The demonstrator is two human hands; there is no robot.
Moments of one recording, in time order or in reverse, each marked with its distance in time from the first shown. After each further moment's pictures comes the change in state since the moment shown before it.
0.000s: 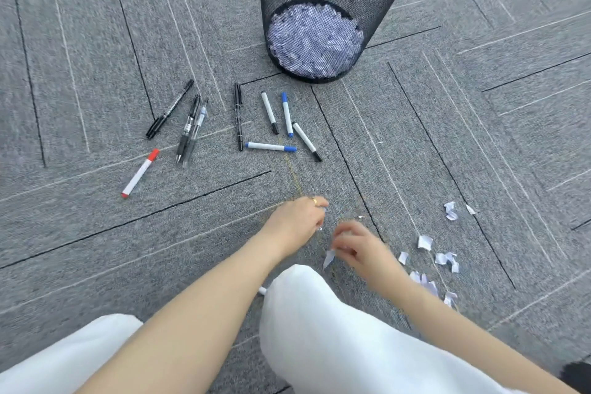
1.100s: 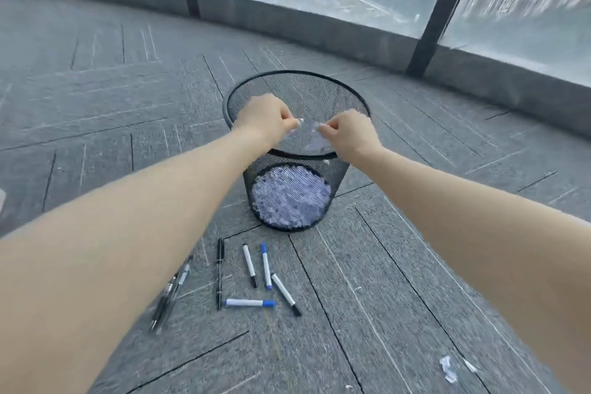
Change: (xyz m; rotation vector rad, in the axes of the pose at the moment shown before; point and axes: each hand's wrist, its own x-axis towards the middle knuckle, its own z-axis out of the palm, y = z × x) left_hand 0.129 0.009 -0.334 -0.086 0.619 -0.251; right_hand 0.213 -0.130 -0.315 -0.040 0.565 0.091
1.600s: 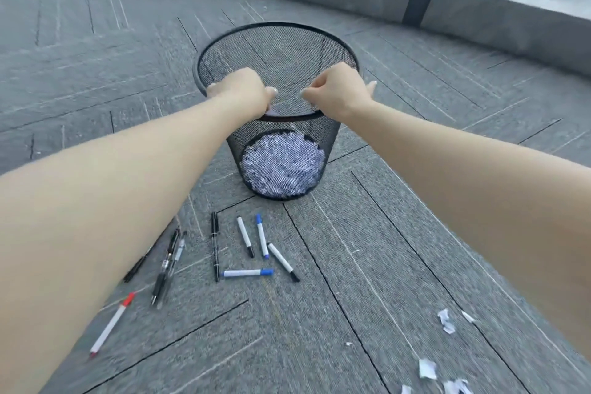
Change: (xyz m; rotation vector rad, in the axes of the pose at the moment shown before) left_hand 0.017 -0.009 0.027 0.214 -0.151 -0.247; right_hand 0.001 0.008 0.003 -0.023 0.034 0.076
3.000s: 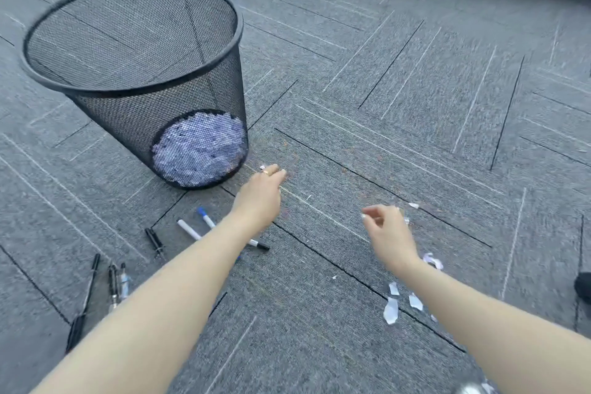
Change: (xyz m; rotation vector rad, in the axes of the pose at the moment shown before) left_hand -0.088 -0.011 0.207 0.121 -0.304 0.721; right_hand -0.267 0.184 0.103 0.255 0.154 0.761
